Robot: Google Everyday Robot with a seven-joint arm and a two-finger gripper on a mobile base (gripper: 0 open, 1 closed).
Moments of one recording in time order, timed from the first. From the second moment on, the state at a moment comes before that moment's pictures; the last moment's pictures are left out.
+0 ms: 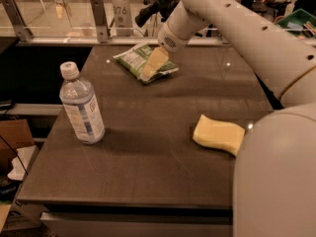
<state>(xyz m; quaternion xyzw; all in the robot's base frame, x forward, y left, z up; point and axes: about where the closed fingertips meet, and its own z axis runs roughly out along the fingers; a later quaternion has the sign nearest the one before) 0.734 0.008 0.864 -0.54 0.79 0.11 0.28</state>
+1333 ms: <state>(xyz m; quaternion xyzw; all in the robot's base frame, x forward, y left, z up) 0.739 0.021 0.824 -0.55 0.79 0.09 0.24</state>
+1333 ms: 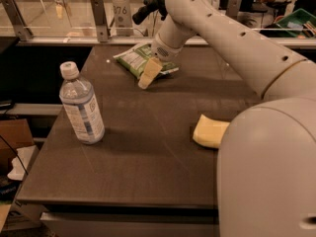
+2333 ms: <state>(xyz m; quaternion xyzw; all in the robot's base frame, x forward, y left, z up) 0.711 0.008 0.853 -0.56 0.78 0.12 0.25</state>
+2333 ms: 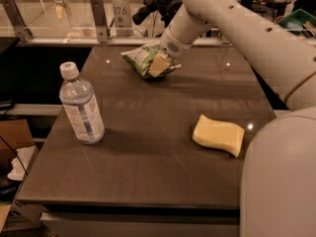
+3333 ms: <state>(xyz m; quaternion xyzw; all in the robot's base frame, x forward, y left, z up) 0.594 0.025 0.889 -0.62 0.72 0.18 0.25</state>
